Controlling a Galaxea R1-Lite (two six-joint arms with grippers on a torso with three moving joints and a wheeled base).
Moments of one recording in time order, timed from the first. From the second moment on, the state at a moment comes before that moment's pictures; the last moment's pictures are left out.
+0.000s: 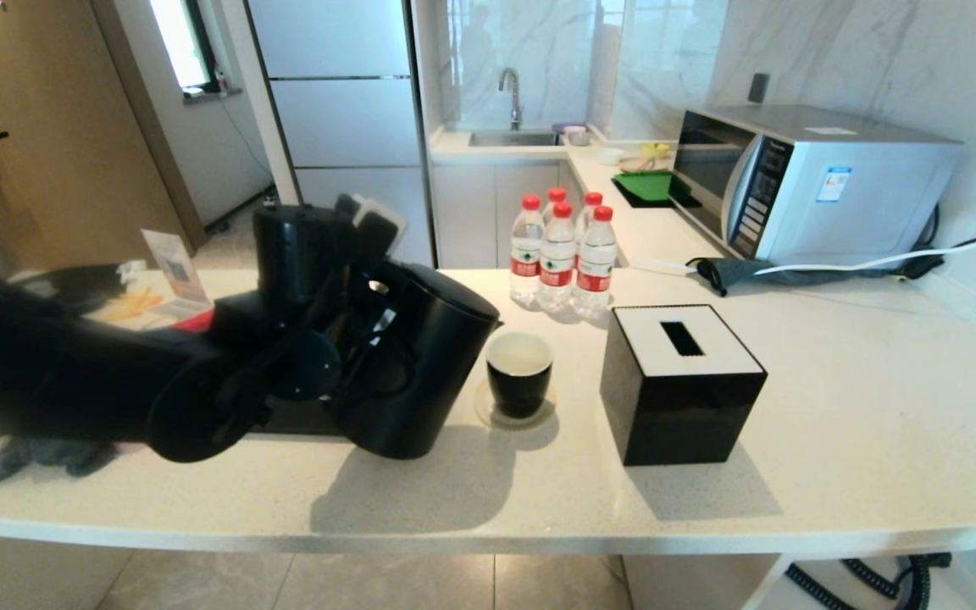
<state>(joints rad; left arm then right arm) -0.51 1.81 -0.99 -0.62 0.66 0.45 0.00 0.00 0.00 0.00 0.02 0.02</state>
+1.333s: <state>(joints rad) -0.52 1.84 -1.06 -0.62 0.66 0.59 0.00 0.00 0.00 0.00 0.02 0.02</state>
